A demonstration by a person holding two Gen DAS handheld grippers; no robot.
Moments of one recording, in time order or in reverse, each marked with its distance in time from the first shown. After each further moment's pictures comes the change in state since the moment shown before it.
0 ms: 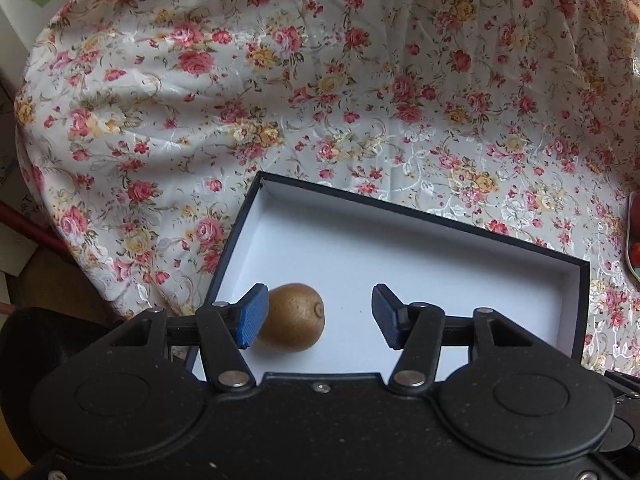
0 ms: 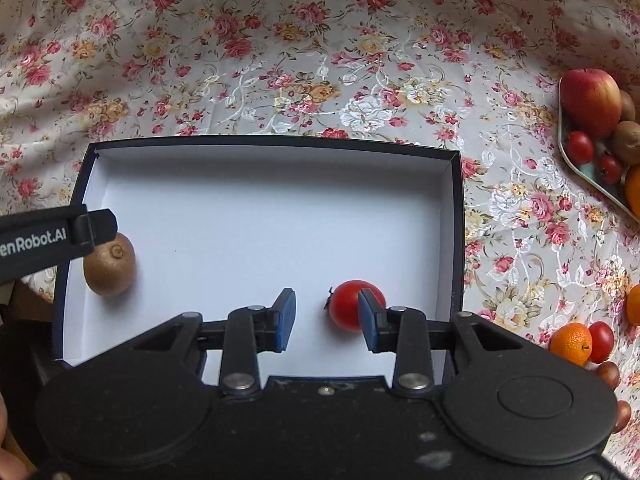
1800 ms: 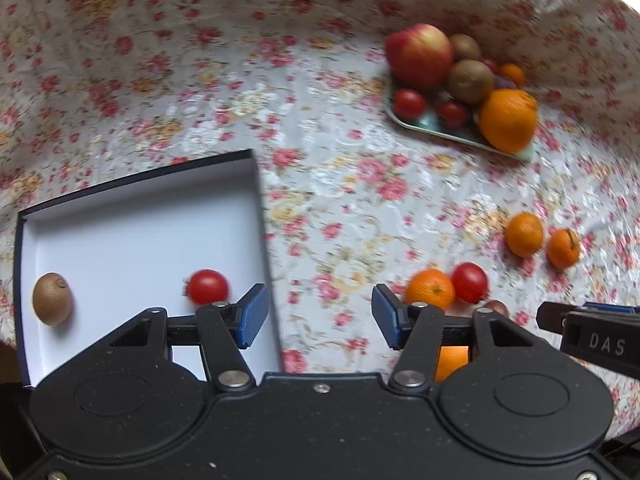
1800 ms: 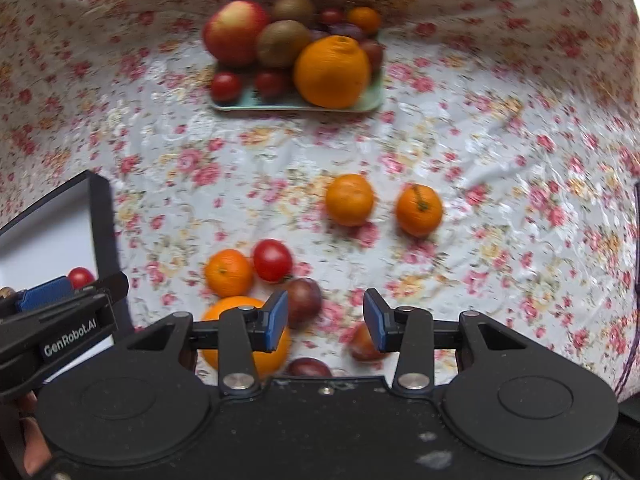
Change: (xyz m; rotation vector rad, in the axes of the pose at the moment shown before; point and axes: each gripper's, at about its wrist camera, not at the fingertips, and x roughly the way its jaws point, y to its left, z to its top) left arm -0.044 -0.237 -0.089 0.434 0.085 -0.188; right arm -0.079 -0.262 -0.079 0.405 0.063 -0.153
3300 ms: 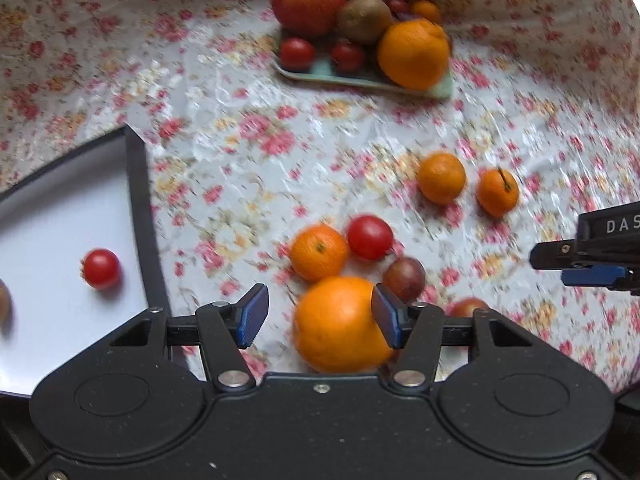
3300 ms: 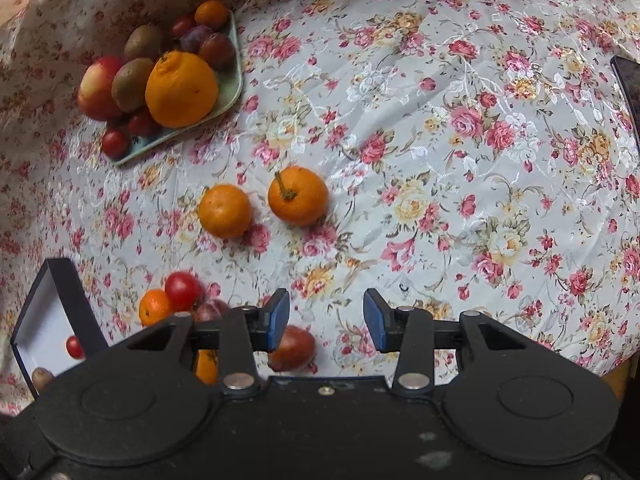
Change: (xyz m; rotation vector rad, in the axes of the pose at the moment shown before) left arm 0.015 -0.061 -0.013 0.086 0.057 -0.069; right arm 0.032 -0.115 0.006 0.331 0.087 0.113
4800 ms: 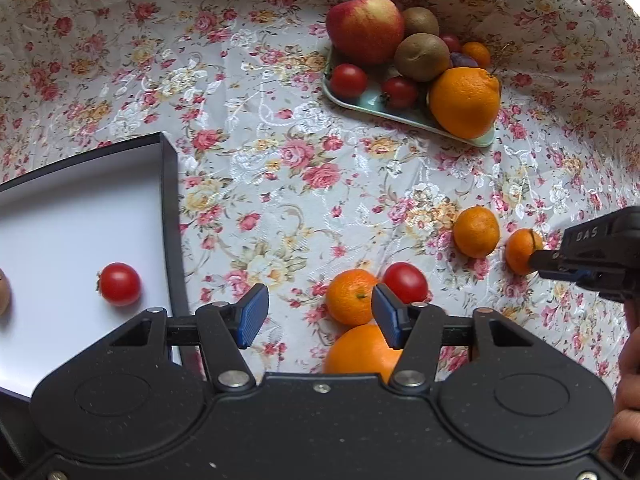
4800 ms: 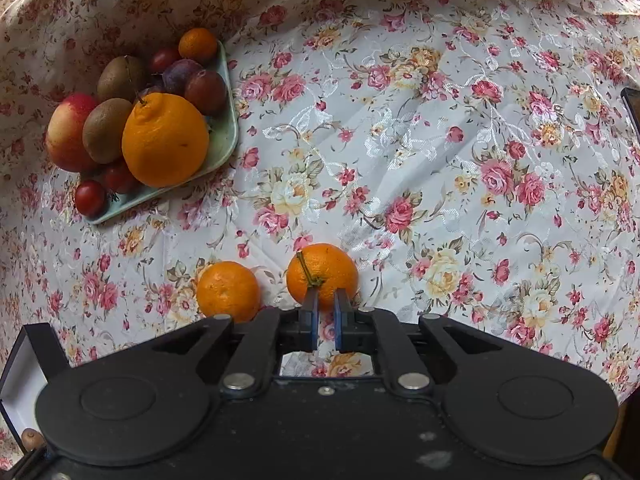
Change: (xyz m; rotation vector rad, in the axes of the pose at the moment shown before) left arm 0.008 0.030 0.022 -0.117 -0.002 -0.039; right arm 0.039 0.018 0.020 0.016 -0.092 -0.063
